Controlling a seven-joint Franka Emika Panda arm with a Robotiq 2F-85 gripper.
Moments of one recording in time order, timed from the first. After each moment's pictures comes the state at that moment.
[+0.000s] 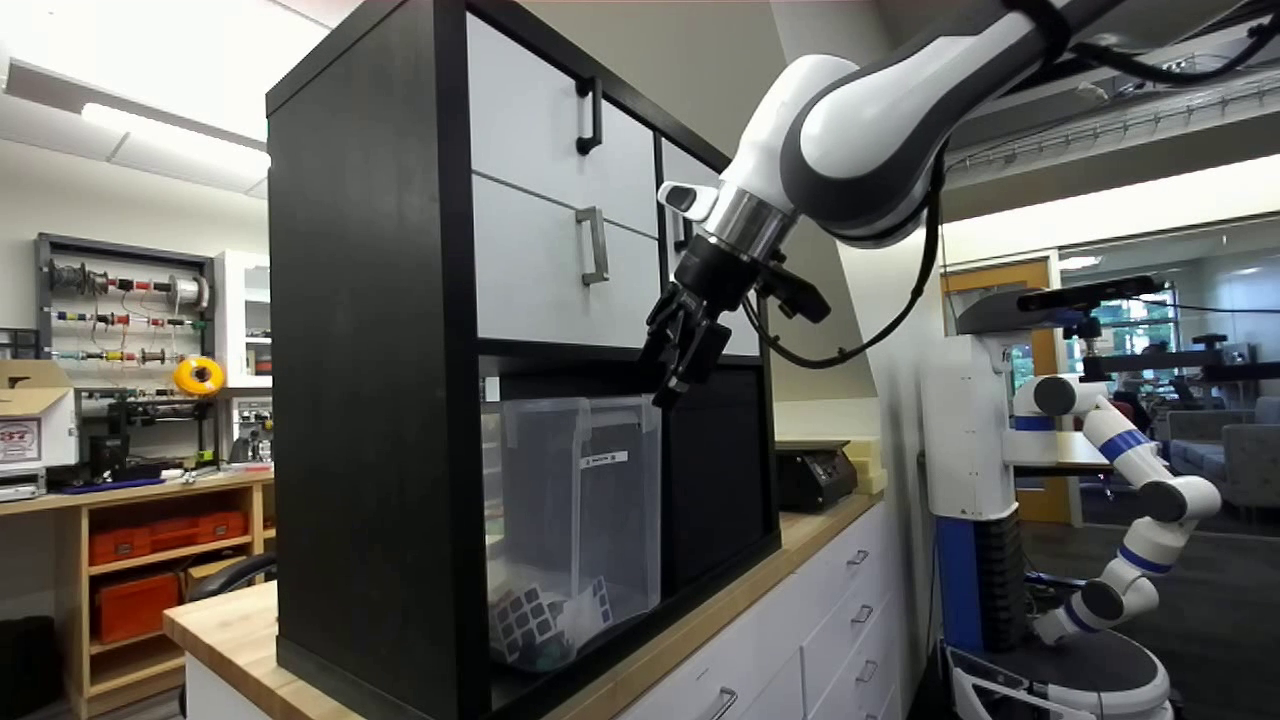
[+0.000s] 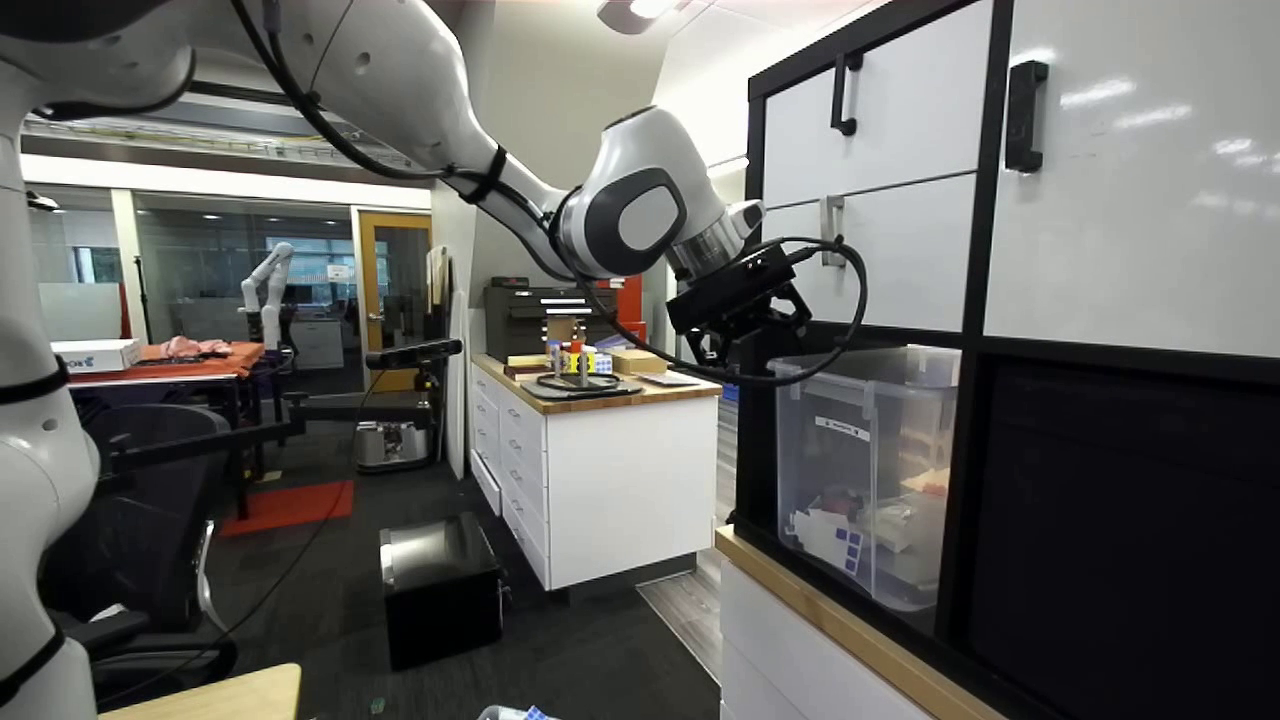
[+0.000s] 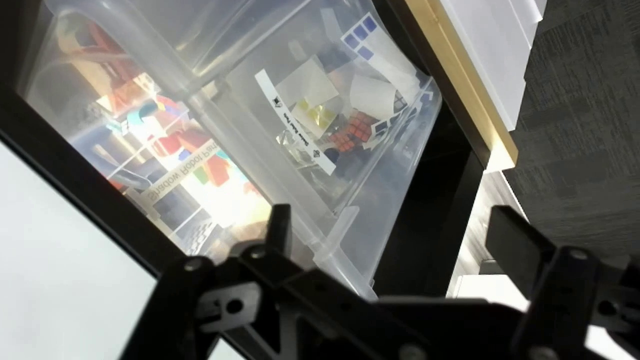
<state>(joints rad) 0.04 0.02 0.02 -2.06 -0.01 2.76 -0.87</state>
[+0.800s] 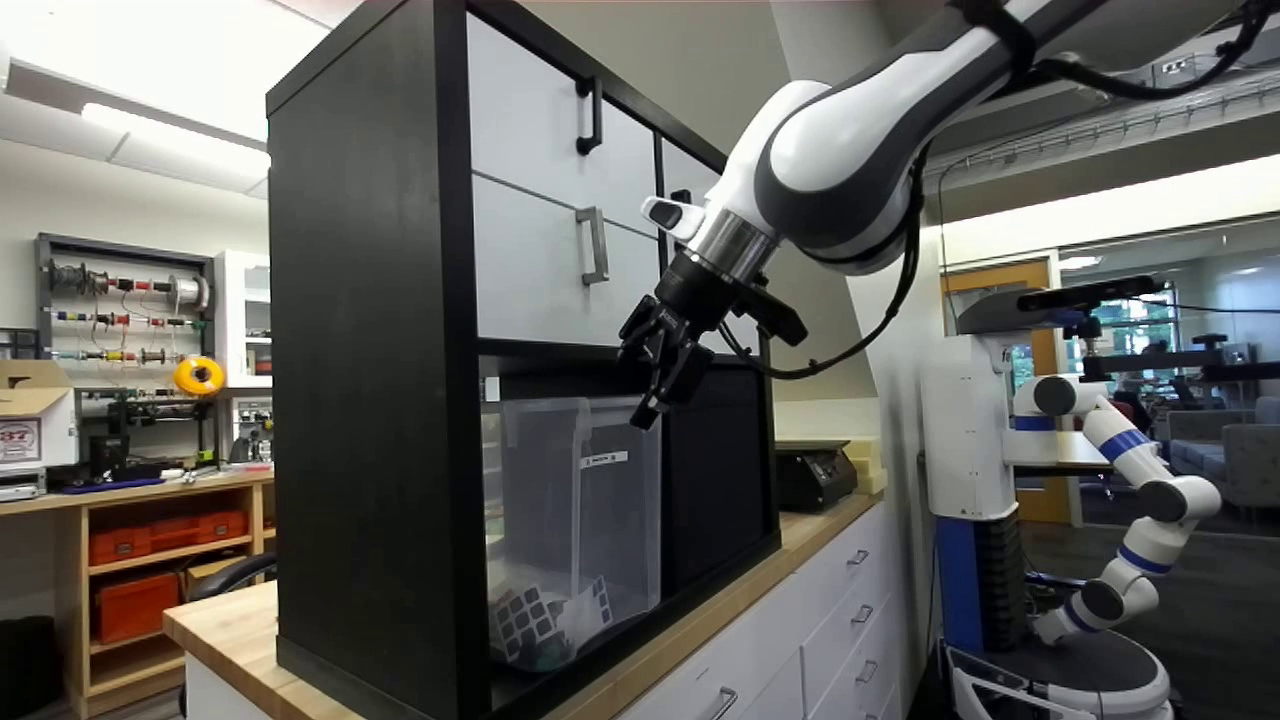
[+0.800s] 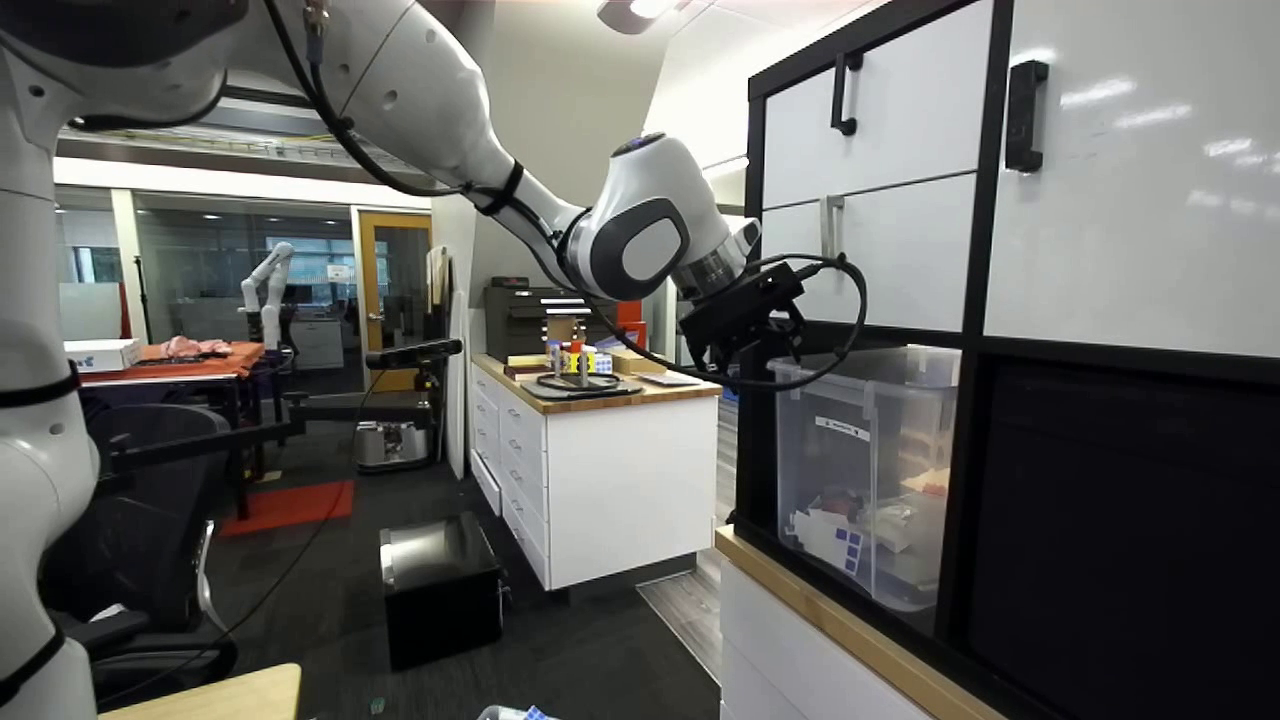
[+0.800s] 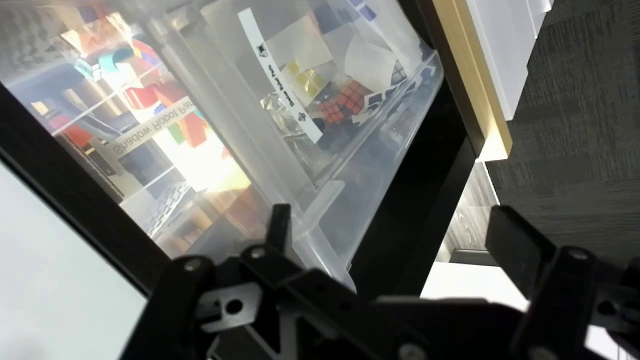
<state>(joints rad) 0.04 0.08 0.05 -2.03 0.10 2.83 -1.07</state>
